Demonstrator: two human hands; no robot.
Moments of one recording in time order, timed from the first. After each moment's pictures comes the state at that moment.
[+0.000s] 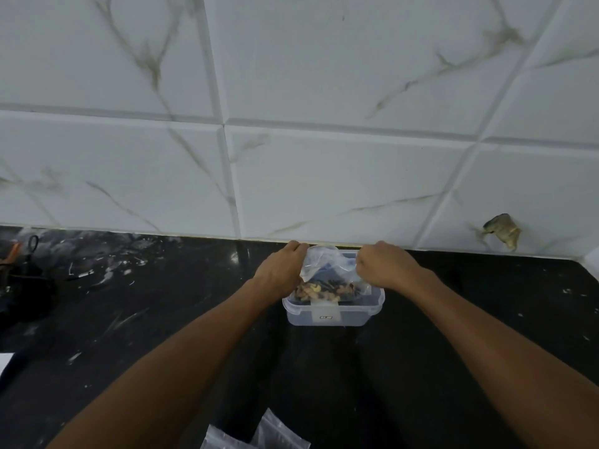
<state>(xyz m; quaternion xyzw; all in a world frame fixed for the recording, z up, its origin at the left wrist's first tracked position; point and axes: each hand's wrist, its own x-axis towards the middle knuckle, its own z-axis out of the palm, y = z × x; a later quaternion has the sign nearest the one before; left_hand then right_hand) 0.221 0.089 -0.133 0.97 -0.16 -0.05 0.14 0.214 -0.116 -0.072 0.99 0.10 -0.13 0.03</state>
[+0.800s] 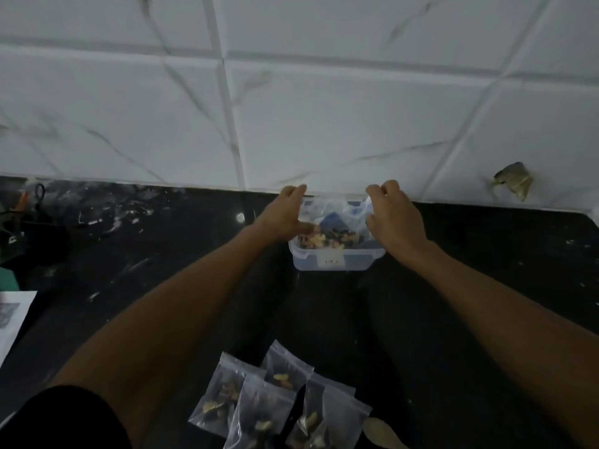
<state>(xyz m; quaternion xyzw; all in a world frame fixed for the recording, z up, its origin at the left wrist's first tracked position) 0.206 0.096 -0.117 0.95 -0.11 -0.08 0.27 0.185 -0.124 -0.101 0.98 0.11 0.15 -0.07</state>
